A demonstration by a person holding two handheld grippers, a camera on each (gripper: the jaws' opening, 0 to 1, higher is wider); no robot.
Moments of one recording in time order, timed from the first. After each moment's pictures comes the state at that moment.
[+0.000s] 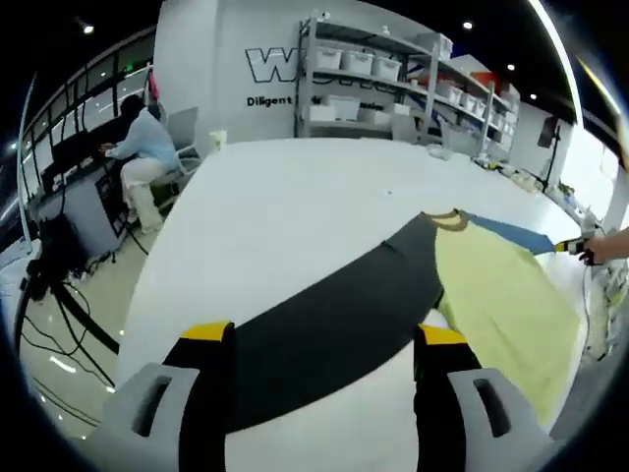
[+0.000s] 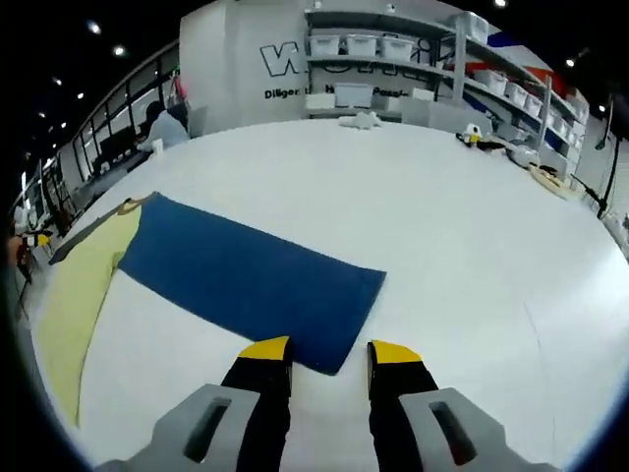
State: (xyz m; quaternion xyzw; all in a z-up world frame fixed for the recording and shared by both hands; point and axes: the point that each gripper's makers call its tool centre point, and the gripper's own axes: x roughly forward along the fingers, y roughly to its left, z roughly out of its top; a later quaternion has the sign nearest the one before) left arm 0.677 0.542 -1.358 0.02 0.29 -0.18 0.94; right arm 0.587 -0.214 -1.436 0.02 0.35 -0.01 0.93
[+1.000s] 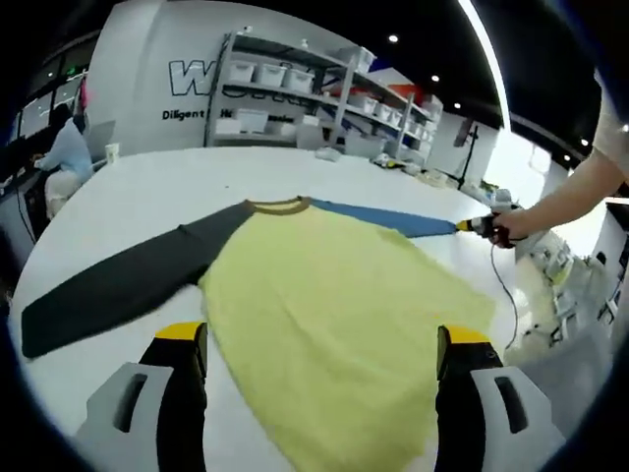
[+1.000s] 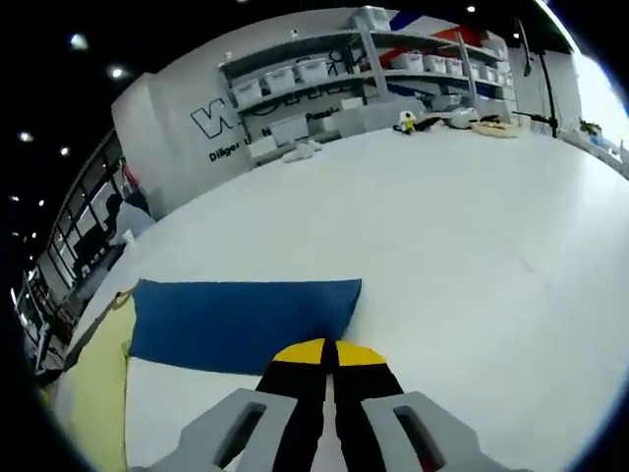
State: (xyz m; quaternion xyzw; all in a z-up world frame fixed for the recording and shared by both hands) left arm 0.553 0.350 -1.391 -0.01 0.28 -0.35 0.89; right arm 0.584 -0.212 -1.416 0.17 0.28 -0.09 0.94
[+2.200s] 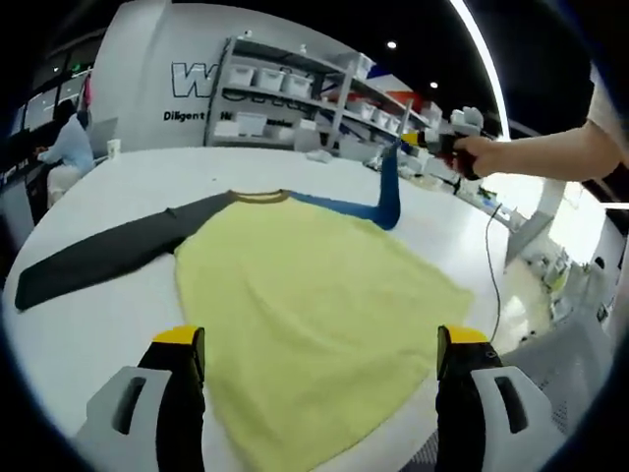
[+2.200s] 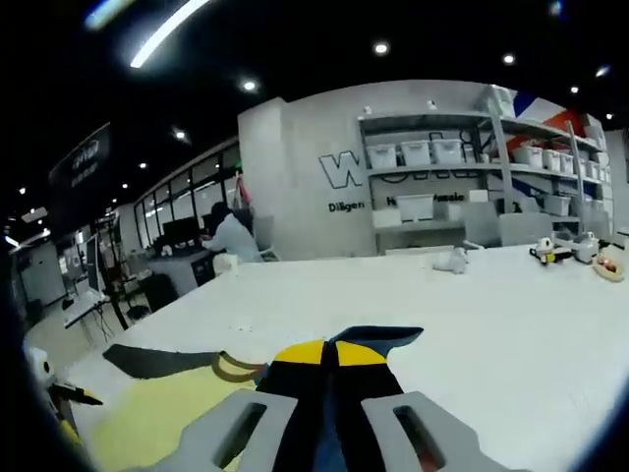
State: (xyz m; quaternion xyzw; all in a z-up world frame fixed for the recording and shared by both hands) left arm 0.505 0.338 -1.396 -0.04 0.28 -0.33 0.90; right arm 0.719 -0.009 -1.237 0.06 0.12 0.15 0.98
